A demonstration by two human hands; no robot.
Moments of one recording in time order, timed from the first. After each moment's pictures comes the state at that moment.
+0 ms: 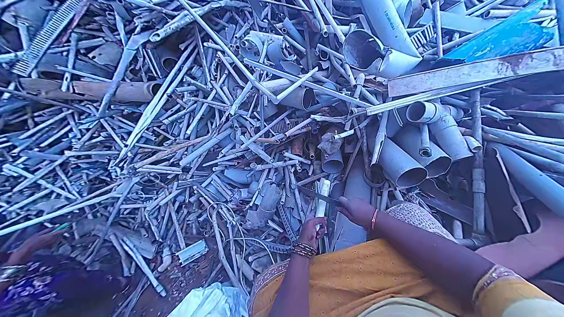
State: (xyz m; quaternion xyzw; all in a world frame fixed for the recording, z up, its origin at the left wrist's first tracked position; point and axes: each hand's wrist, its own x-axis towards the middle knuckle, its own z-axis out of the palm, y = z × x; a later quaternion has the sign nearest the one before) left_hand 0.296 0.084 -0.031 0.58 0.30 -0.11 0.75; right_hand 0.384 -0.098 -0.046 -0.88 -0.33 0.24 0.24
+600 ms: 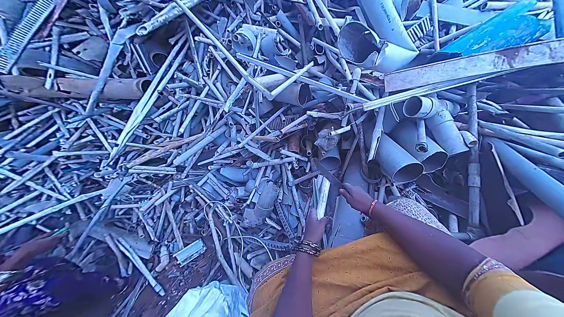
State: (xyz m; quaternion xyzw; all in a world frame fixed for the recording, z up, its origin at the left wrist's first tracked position) left_hand 0.301 0.074 -0.035 0.82 0.24 -0.15 0.50; right_hand 0.407 -0.101 -0.059 -0.87 -0.19 0.27 0.38
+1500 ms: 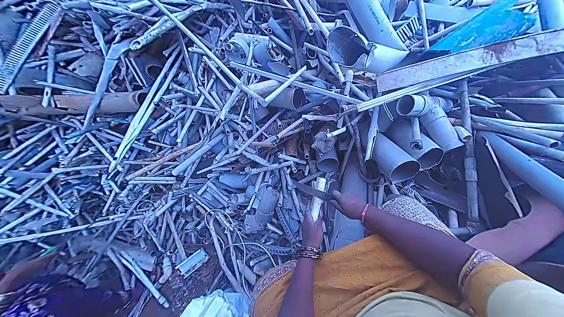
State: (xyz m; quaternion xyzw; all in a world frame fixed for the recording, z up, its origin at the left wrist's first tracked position) left_hand 0.298 0.072 -0.030 0.89 0.23 -0.10 0.37; right_hand 0.390 -0.083 -0.045 -0.90 -0.26 0.26 0.24
